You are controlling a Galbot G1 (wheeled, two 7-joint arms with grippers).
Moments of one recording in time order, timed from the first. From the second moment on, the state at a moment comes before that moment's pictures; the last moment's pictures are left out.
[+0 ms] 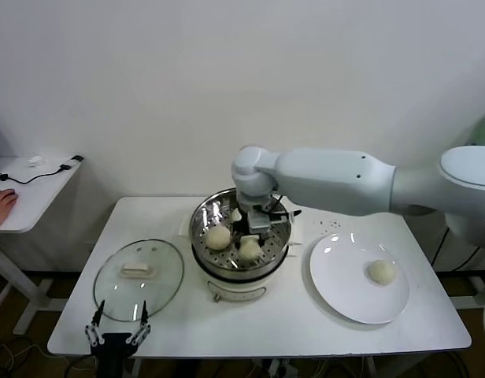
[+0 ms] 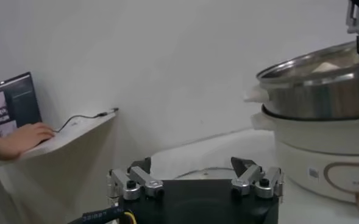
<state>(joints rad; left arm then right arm) 1.84 -1.61 -0.67 -2.08 0.23 -0.11 -0.07 0.56 1.28 -1.38 1.35 -0.17 0.61 -1.15</state>
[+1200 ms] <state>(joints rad) 1.86 -1.61 -0.65 -2.07 0.23 -0.13 -0.07 0.70 1.11 -1.40 1.17 0.11 0.31 -1.12</state>
